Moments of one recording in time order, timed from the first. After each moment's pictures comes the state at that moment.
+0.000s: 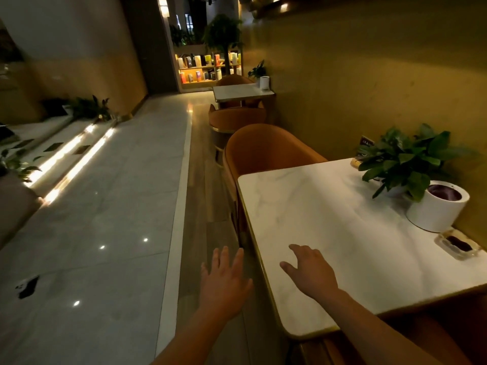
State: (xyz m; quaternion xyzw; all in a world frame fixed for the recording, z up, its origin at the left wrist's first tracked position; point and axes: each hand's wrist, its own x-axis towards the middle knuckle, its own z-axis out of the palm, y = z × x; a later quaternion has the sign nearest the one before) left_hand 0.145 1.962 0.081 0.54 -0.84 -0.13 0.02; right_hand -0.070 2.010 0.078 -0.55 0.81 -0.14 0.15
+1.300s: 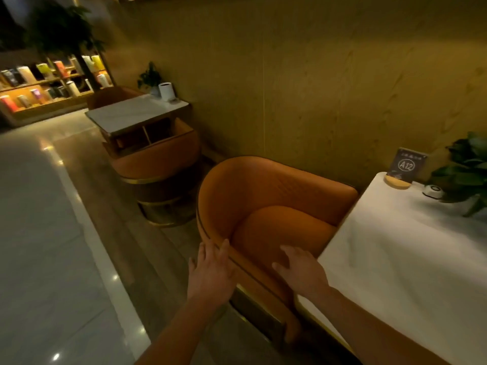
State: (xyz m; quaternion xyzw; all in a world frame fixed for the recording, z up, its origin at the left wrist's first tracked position) left_hand 0.057 1.110 0.077 0.29 -0.95 -0.13 -0.01; right_hand -0.097 1.283 0.049 -0.30 0.91 -0.21 0.17
